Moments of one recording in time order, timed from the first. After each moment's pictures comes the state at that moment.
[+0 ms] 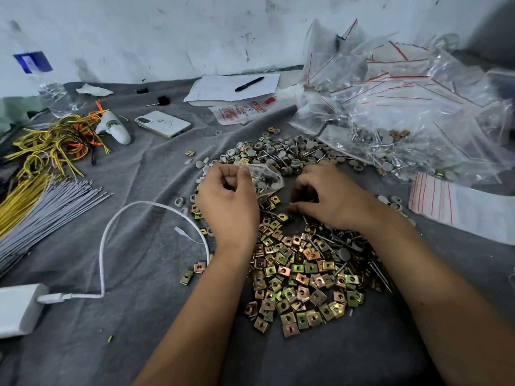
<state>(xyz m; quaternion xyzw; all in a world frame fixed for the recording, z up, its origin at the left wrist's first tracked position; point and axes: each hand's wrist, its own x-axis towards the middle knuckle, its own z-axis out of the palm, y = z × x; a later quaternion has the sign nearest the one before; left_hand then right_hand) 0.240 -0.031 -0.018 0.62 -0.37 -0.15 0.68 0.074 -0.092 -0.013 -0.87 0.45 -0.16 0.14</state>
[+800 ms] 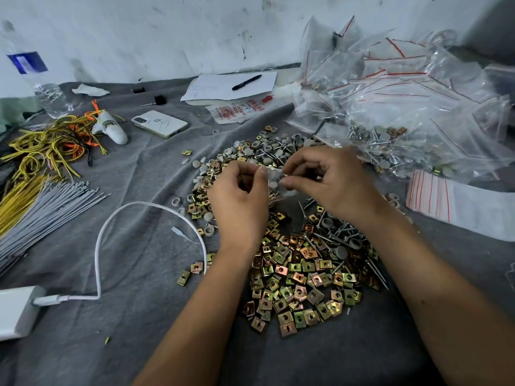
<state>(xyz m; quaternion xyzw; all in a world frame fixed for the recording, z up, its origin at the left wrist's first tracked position) 0.233 -0.033 -0.022 0.60 -0.47 -0.17 0.62 0.074 -0.082 -0.004 -0.80 0.34 -0.42 0.26</state>
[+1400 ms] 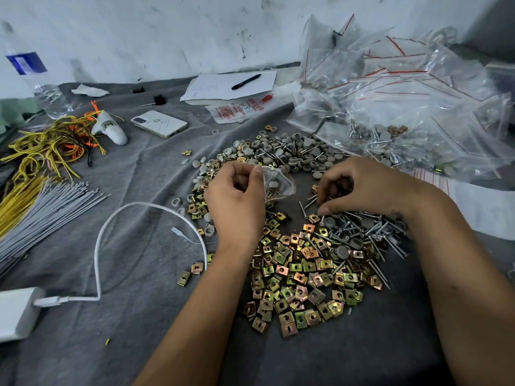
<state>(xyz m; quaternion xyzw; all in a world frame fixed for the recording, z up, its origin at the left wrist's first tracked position) 0.237 -0.034 -0.023 0.60 -0.45 -0.20 0.64 0.019 -0.103 0.003 -0.84 0.41 -0.16 0.32</state>
